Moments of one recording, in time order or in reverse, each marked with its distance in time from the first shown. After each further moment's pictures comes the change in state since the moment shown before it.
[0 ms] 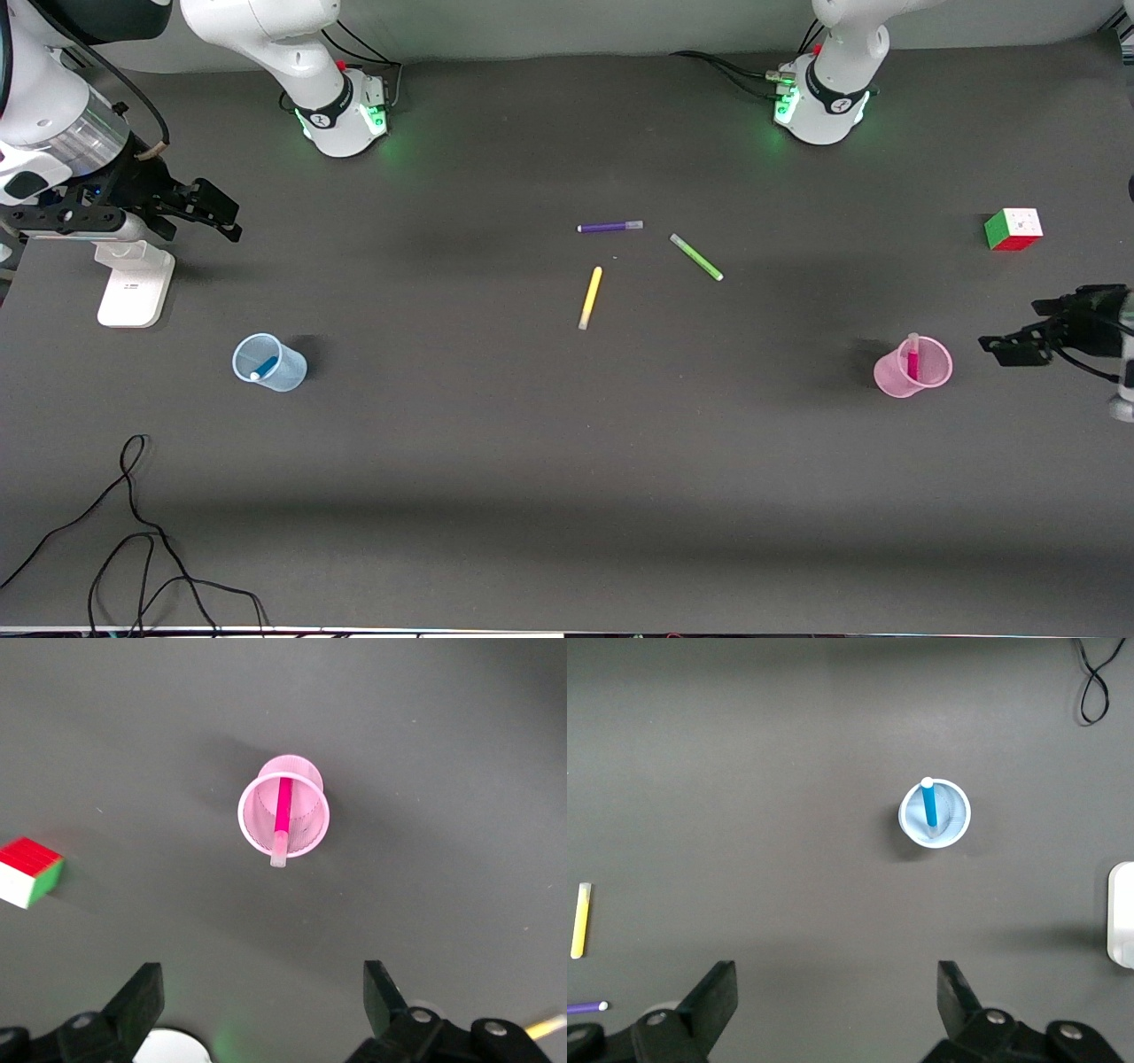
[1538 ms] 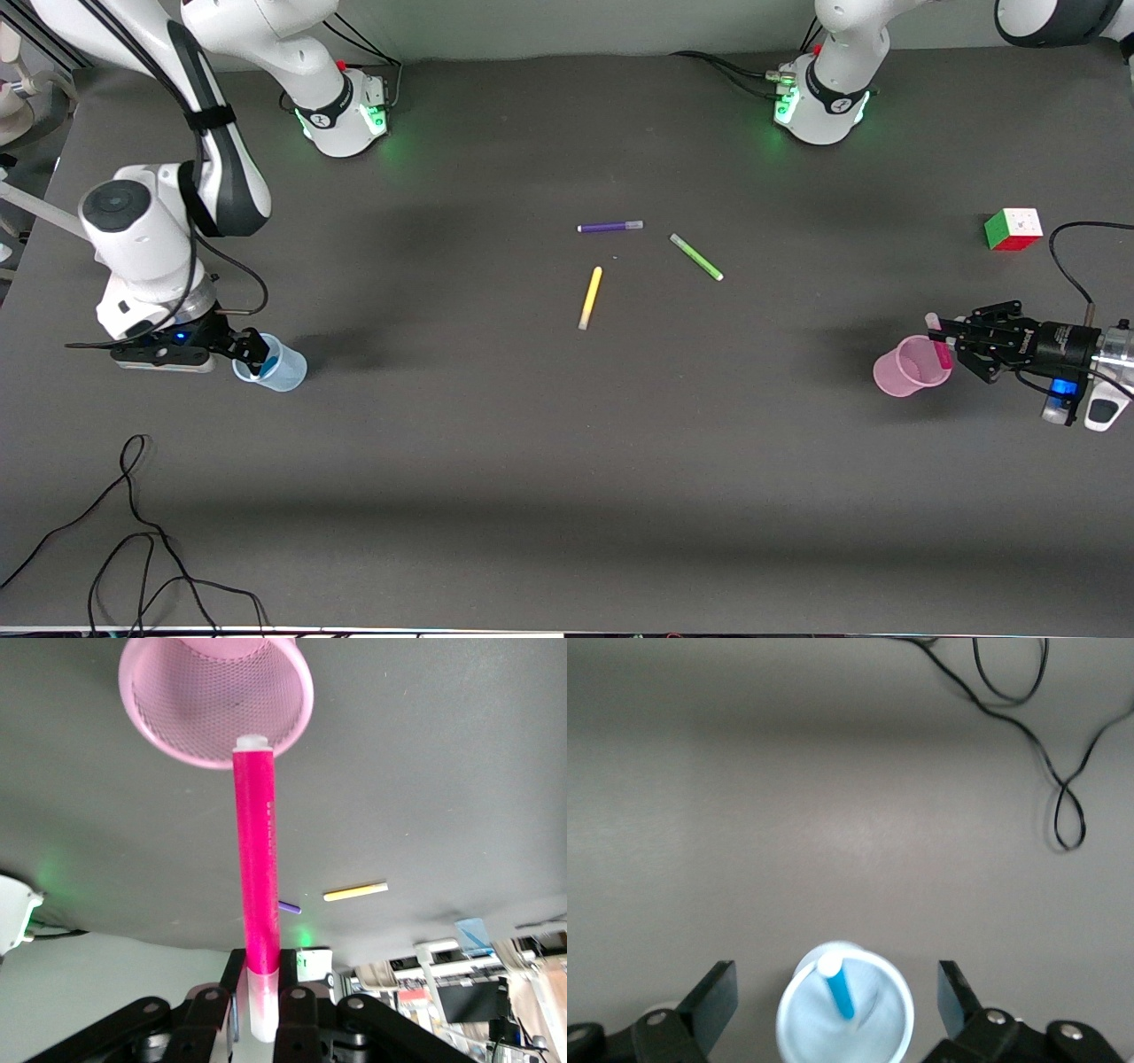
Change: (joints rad) left arm 0.209 0.339 0.036 0.059 -0.573 -0.191 -0.124; right arm 0.254 0.362 -0.376 -0.226 -0.221 0.768 0.040
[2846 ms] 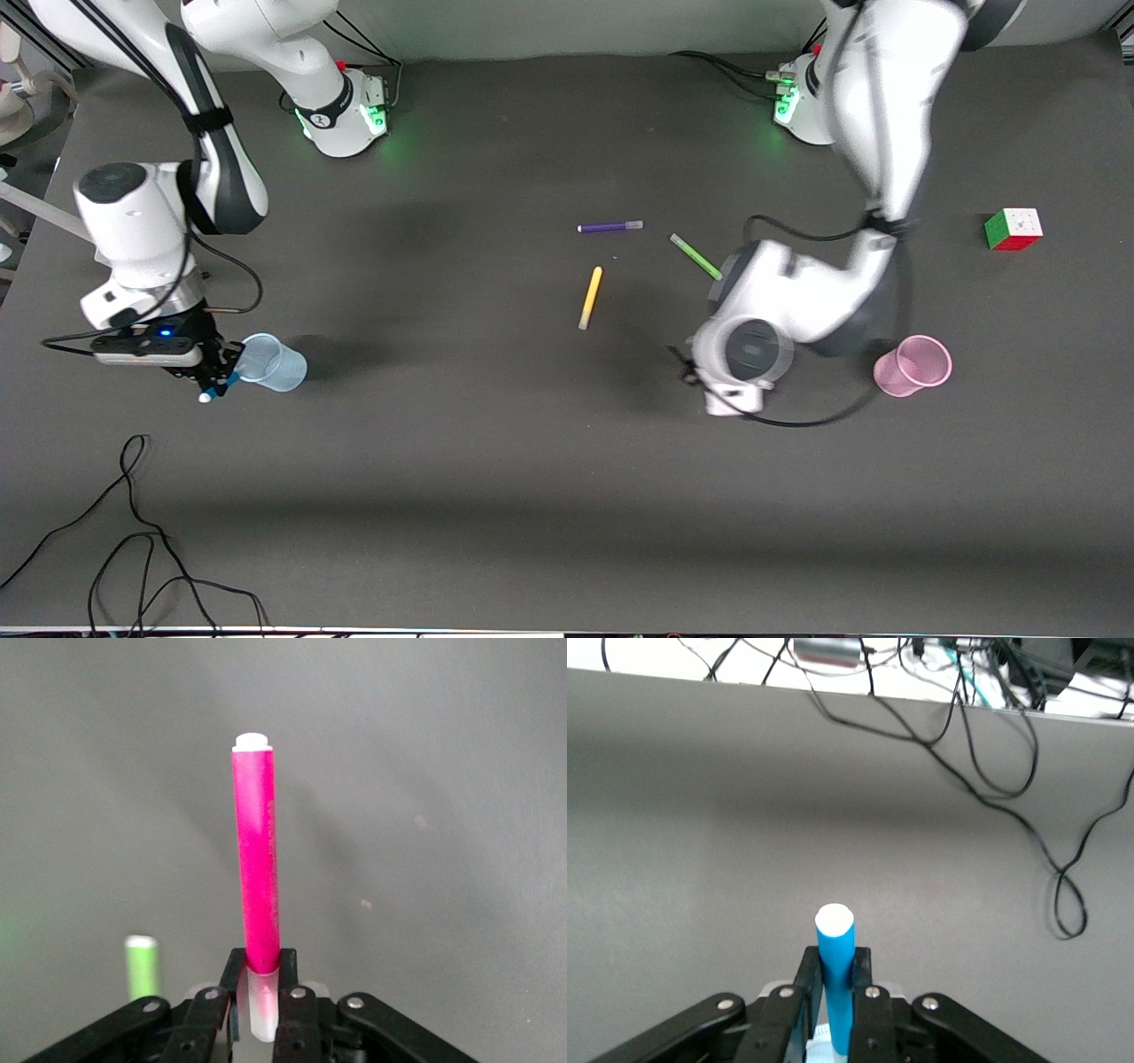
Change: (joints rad) left arm -0.749 -0.077 0.000 -0.055 0.528 0.414 -0.714; right arm 0.001 0.062 -0.071 -0.128 -0.067 0.452 -0.037
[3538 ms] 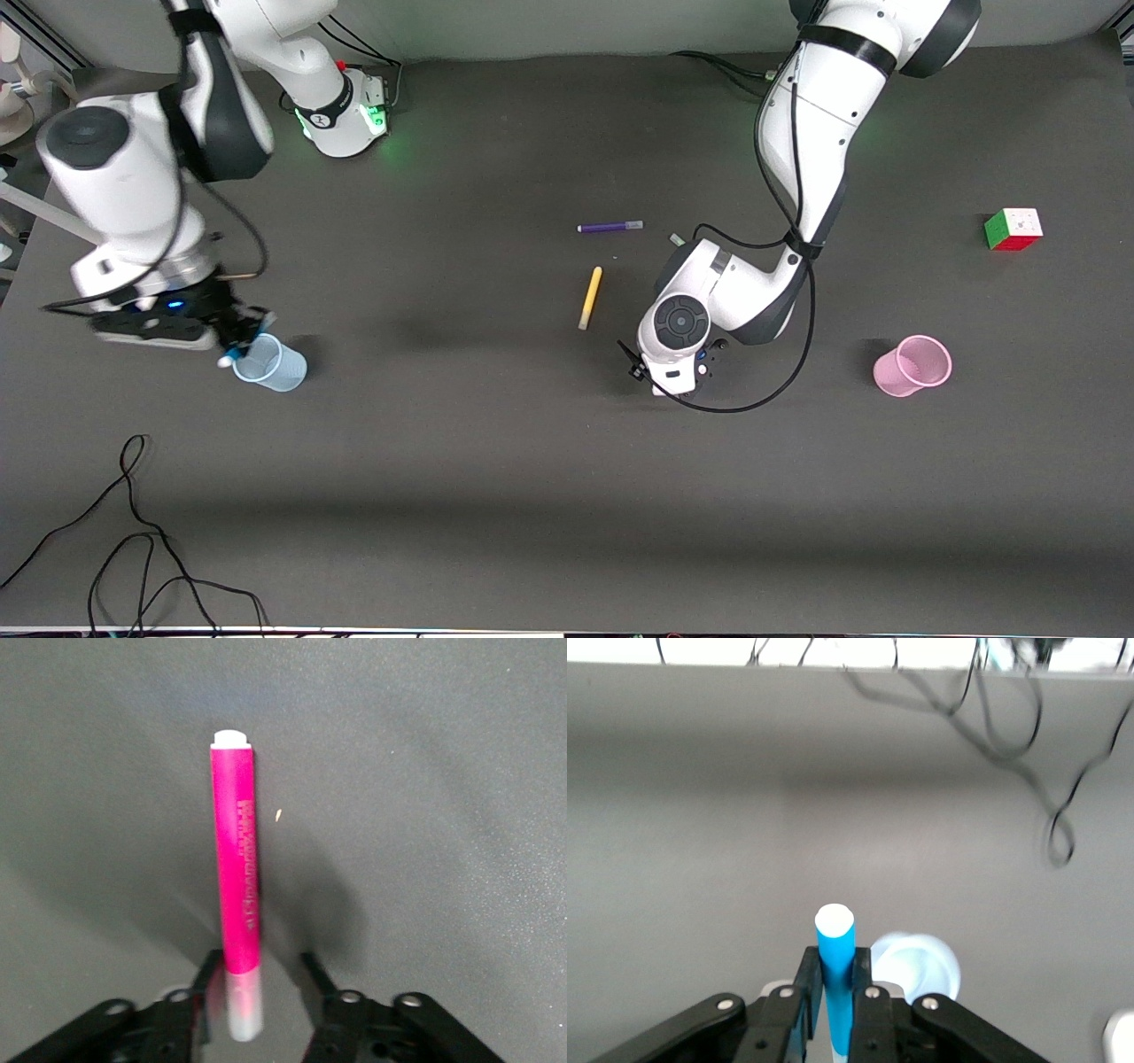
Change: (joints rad) left arm -0.170 0.146 -0.017 -0.177 0.000 0.497 -0.209; right arm 0.049 -0.173 0.118 0.274 0.003 -0.630 0.100
